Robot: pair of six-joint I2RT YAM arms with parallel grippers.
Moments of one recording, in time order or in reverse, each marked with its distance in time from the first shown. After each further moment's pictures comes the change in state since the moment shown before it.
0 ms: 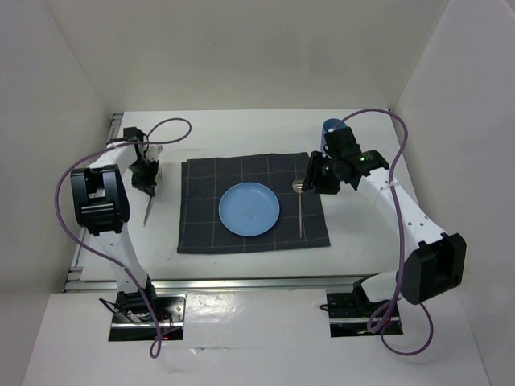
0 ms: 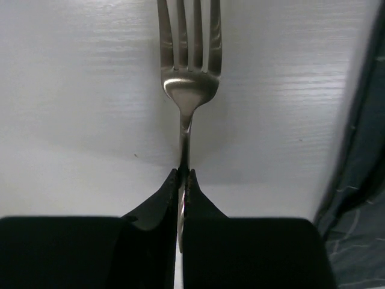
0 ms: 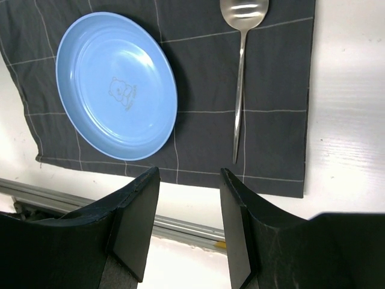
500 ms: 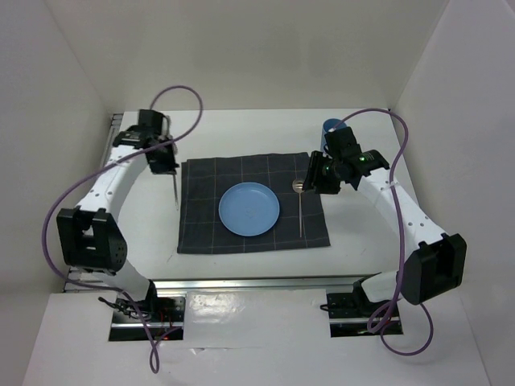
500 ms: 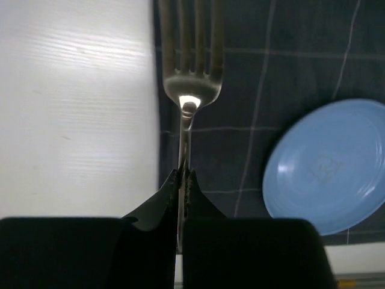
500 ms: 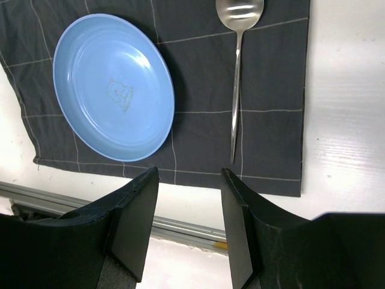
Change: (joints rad) left arm -0.224 -0.439 -0.045 -0.015 -0.056 -0.481; right arm 0.000 -0.002 0.003 -0.007 0.014 0.000
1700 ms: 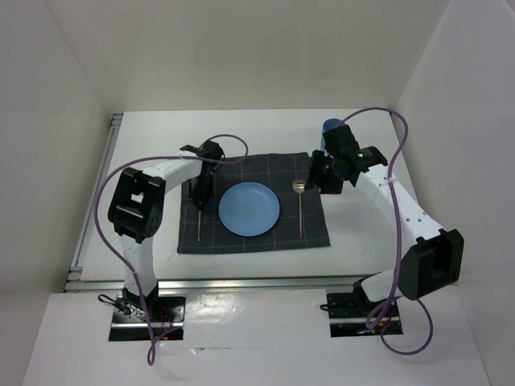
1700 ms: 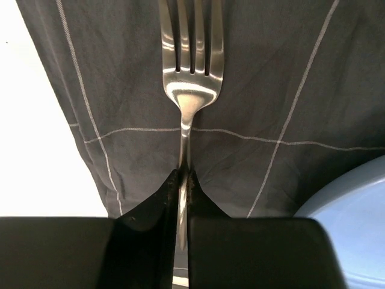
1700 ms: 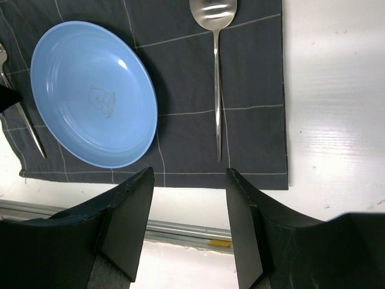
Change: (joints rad) left arm -0.314 0.402 -0.016 -0.073 -0.217 -0.214; right arm 0.000 0.032 0.035 -0.052 0.068 0.018
